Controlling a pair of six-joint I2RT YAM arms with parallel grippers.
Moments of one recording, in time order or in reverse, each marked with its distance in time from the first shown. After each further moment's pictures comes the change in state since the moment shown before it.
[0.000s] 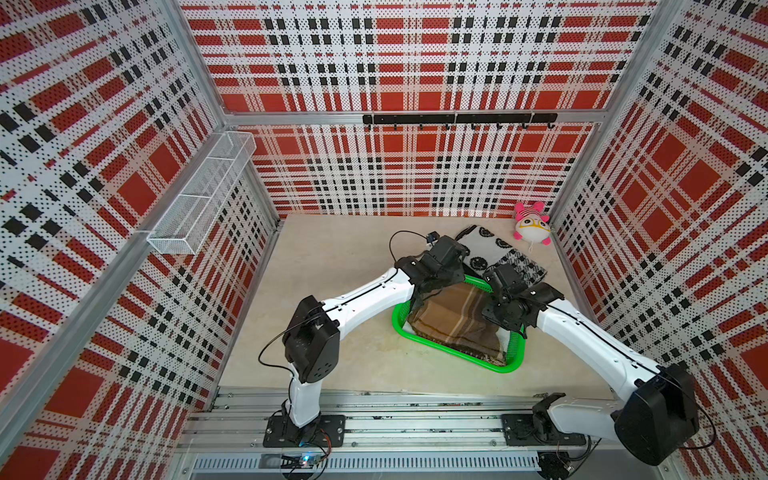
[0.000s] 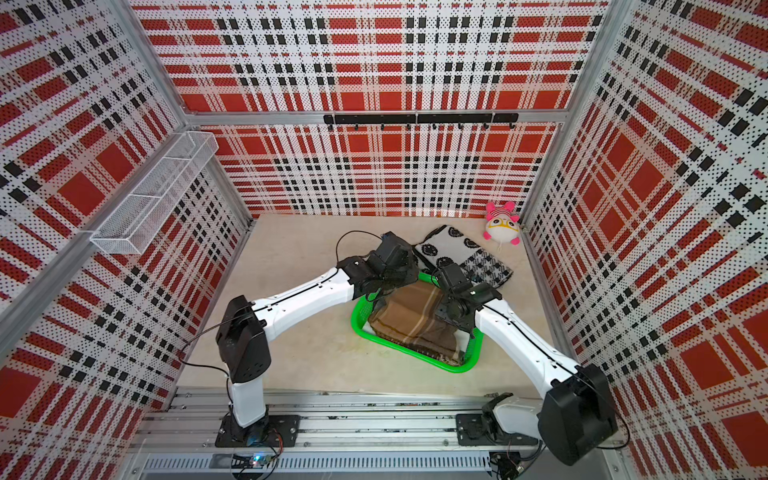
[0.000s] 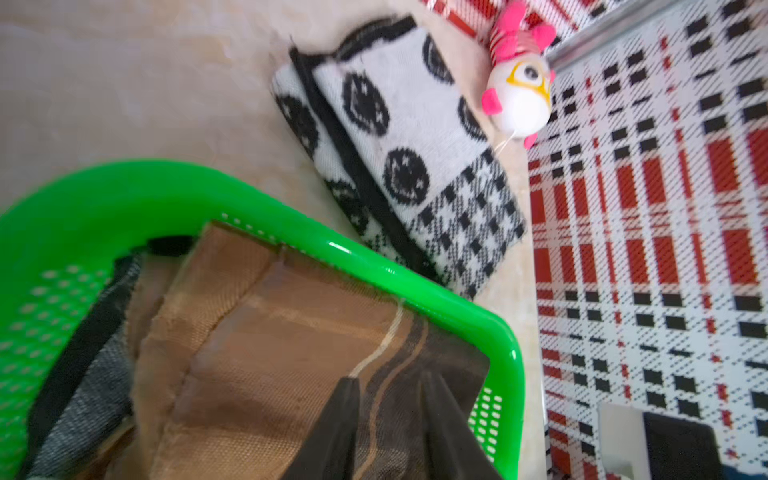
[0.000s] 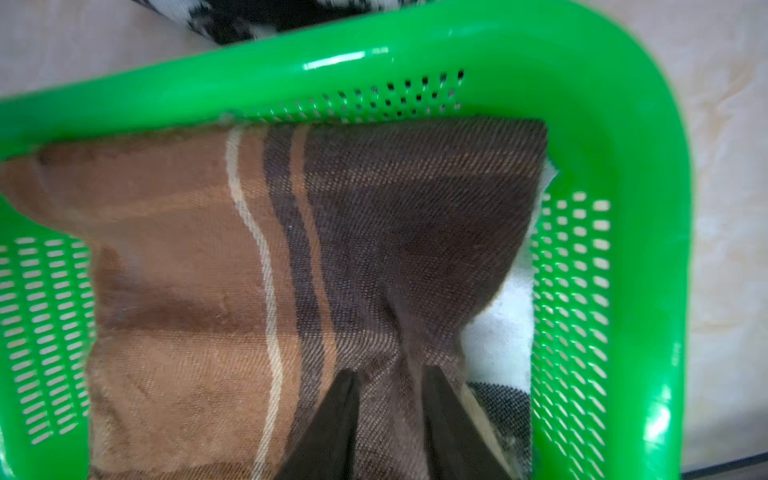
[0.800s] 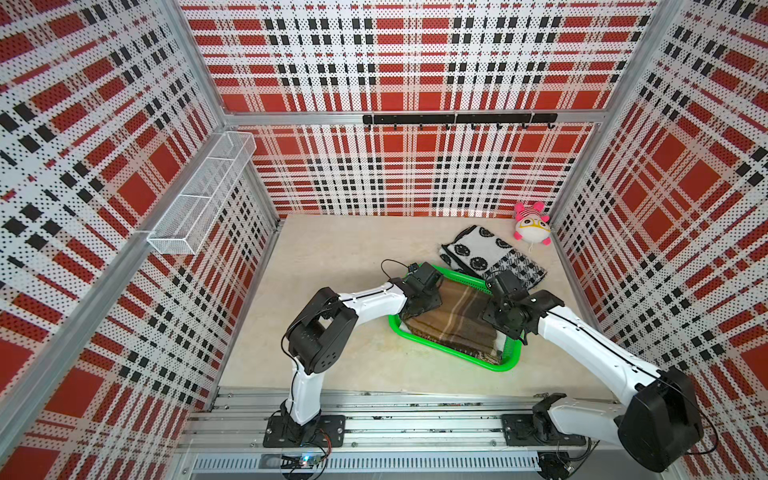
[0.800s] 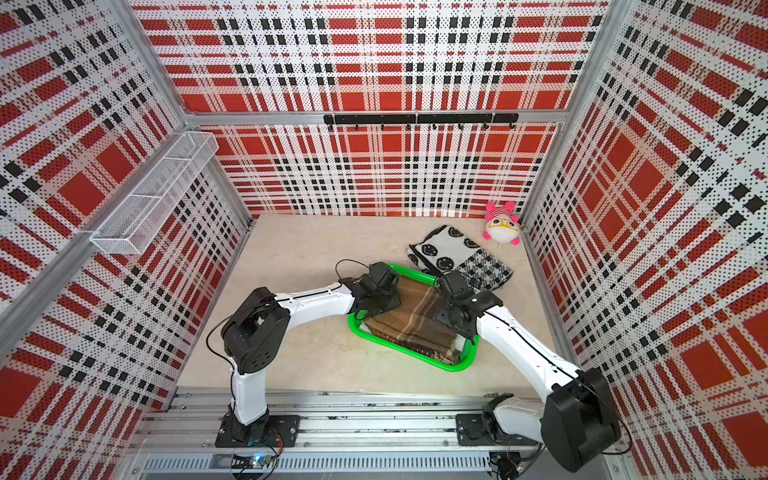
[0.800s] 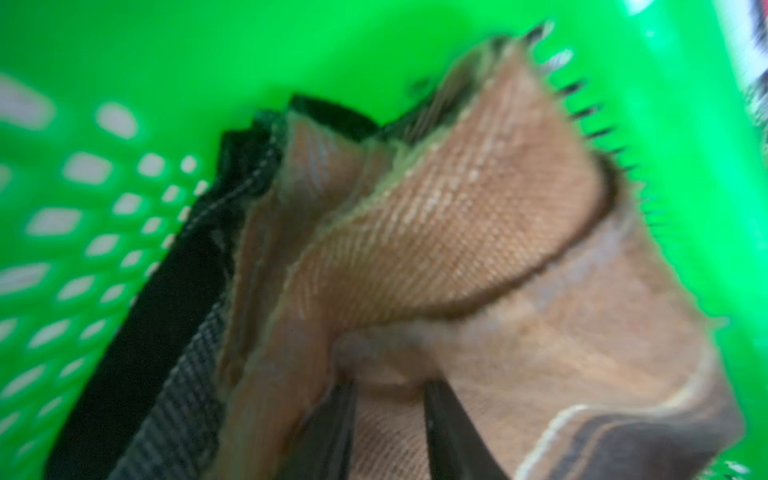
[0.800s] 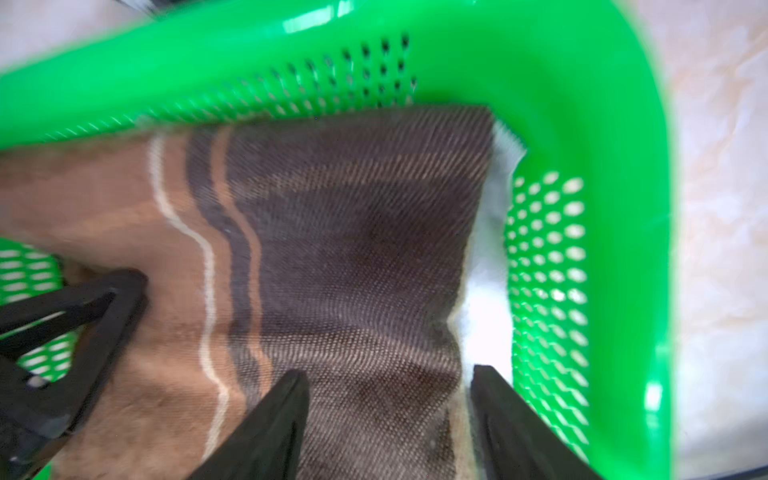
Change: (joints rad) left arm 0.107 0.010 -0.337 0.177 0.080 -0.035; right arm -0.026 -0.063 -0.042 0.035 0.019 0.006
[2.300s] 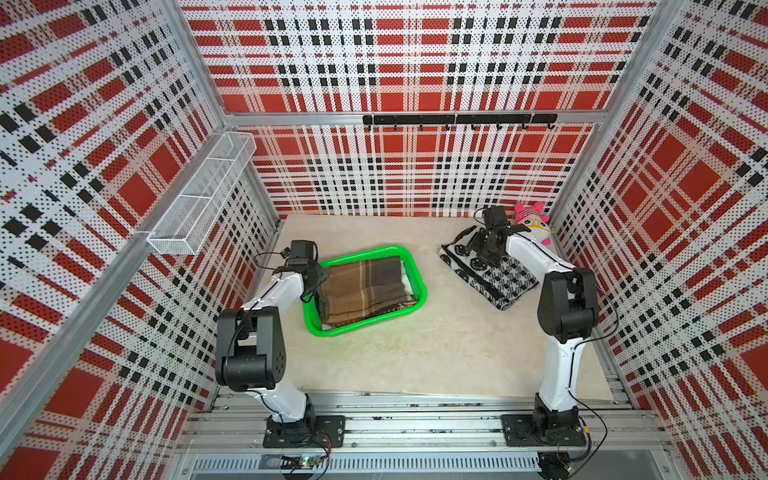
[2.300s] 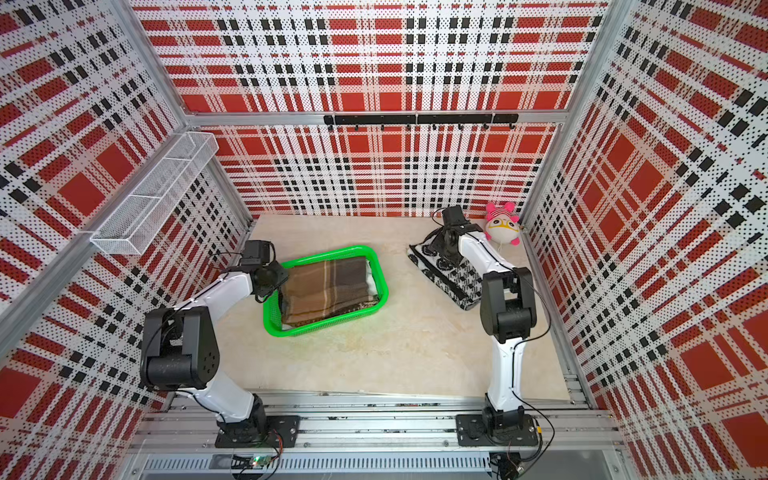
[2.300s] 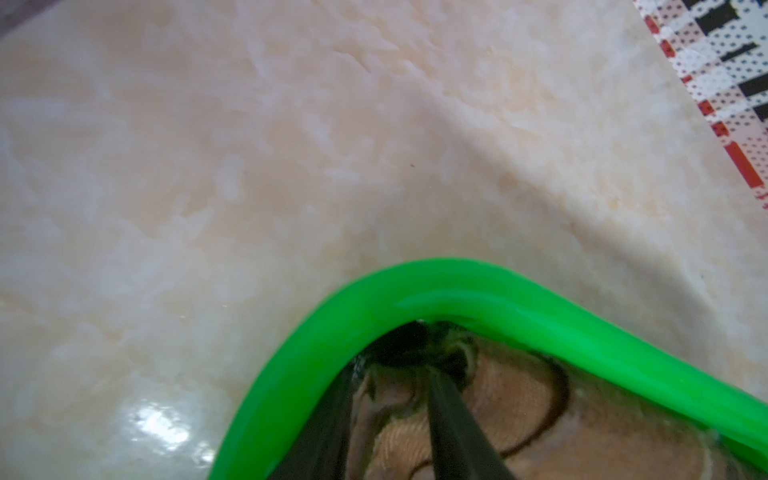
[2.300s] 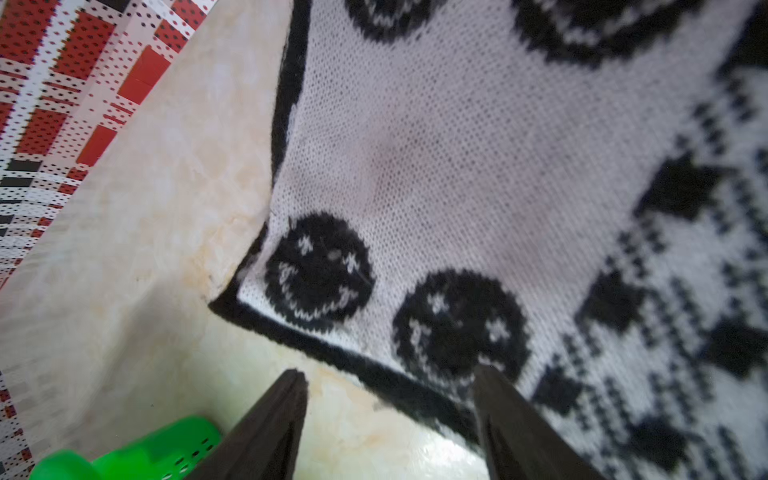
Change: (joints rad) left arm 0.848 -0.304 -0.251 -0.076 -0.092 0.331; right arm -0.254 0.898 0.877 0.154 -0.198 -0.165
